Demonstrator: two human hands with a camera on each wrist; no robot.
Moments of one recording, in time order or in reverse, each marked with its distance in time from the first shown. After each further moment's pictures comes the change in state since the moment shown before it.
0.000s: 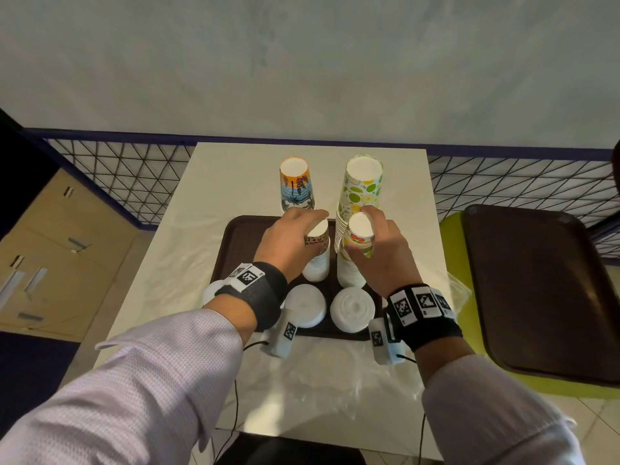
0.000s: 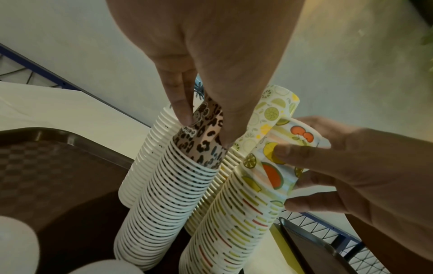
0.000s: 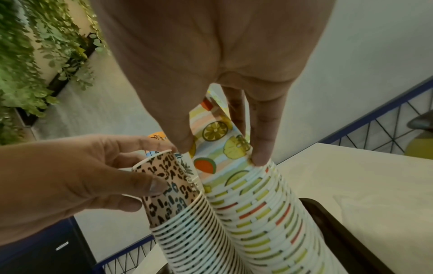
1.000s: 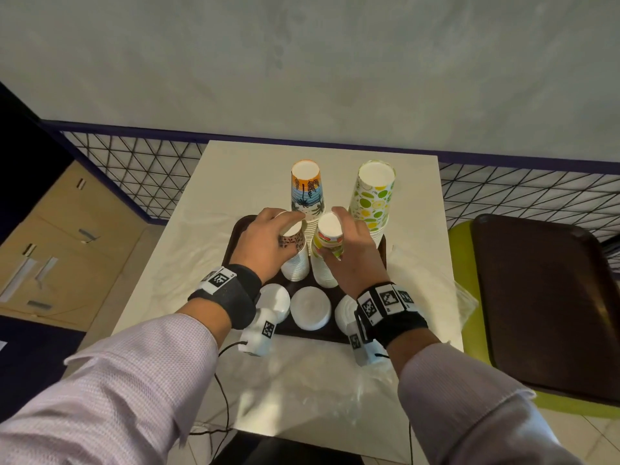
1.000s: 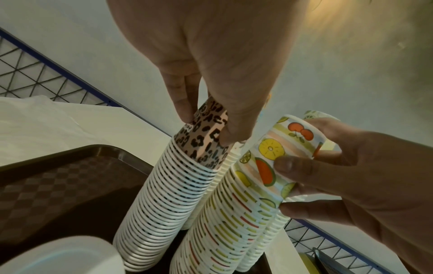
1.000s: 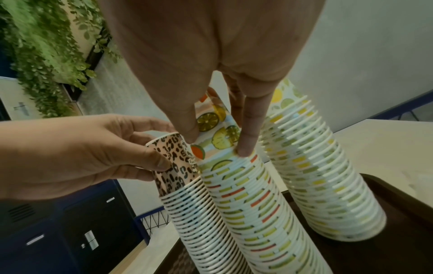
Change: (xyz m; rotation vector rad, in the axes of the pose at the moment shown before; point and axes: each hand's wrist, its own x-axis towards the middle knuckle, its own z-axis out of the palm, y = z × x) left_hand -0.010 -0.052 -0.016 -0.092 0.096 -0.057; right_hand 0.010 -0.041 0.040 0.059 -0.049 -0.100
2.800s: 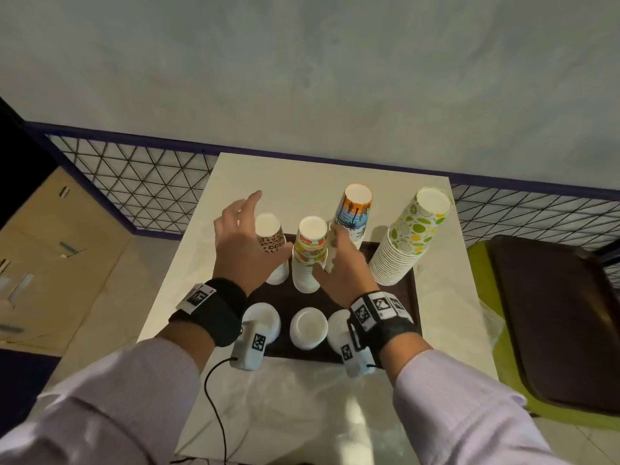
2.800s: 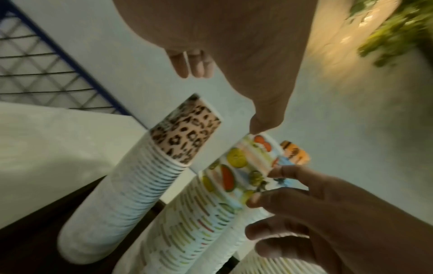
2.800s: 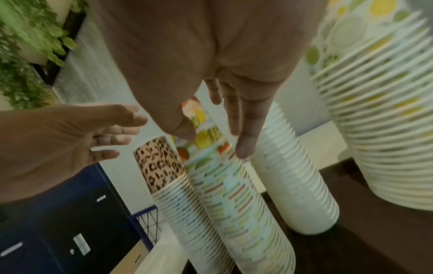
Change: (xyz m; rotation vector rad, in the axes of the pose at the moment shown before) left_hand 0.010 -0.086 -0.073 -0.014 0.345 -0.006; right_hand 0.039 -0.072 0.078 0.025 -0.192 0.241
